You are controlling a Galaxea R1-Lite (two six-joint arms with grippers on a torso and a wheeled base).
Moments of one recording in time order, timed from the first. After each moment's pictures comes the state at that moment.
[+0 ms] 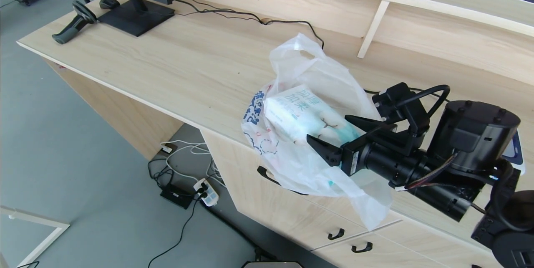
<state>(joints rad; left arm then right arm) 0.00 0.00 0.00 -0.02 0.00 0.02 0.63 1.68 -0.65 -0.99 -0.06 -0.09</state>
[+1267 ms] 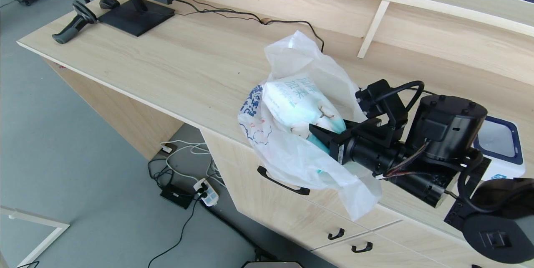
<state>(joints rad) 0.00 0.00 0.00 -0.03 0.00 0.02 0.62 1.75 -0.74 -0.99 -0.04 -0.09</state>
